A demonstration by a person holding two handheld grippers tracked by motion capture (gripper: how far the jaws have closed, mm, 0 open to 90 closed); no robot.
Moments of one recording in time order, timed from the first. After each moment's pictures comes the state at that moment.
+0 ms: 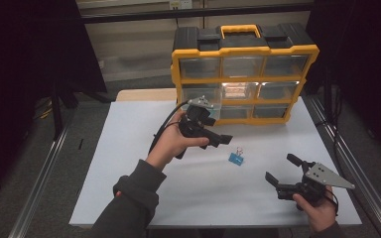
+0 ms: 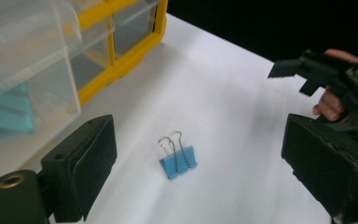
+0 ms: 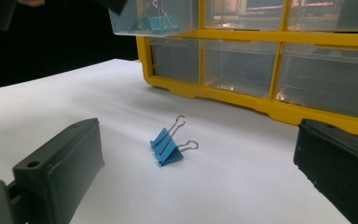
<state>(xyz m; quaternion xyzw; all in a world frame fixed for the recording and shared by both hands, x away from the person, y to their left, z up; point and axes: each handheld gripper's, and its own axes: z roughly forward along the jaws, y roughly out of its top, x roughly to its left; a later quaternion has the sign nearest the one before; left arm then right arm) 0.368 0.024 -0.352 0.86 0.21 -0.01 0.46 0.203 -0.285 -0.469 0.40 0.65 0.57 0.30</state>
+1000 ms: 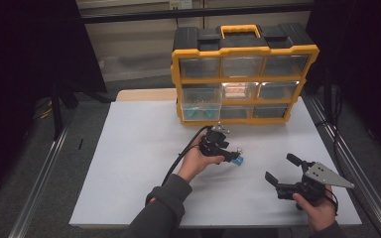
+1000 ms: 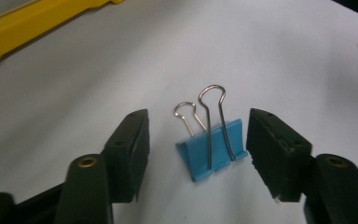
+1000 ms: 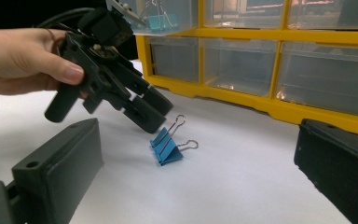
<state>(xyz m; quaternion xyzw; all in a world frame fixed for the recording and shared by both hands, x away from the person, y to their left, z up) 0.379 -0.025 -0.465 0.88 0.23 -0.01 0.42 0.204 -0.285 -0.470 0.40 0.65 0.57 0.30</state>
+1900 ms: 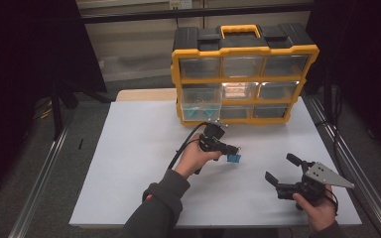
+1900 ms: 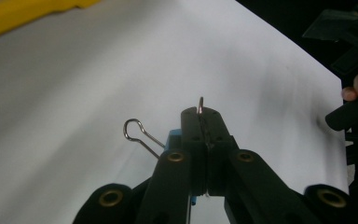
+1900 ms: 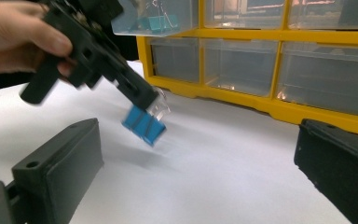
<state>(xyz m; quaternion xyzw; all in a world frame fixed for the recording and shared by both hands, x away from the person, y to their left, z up) 0.375 -0.014 -0.429 0.86 0.25 -0.10 0.44 0.205 -0.285 -0.470 0.40 0.65 0.58 0.30</state>
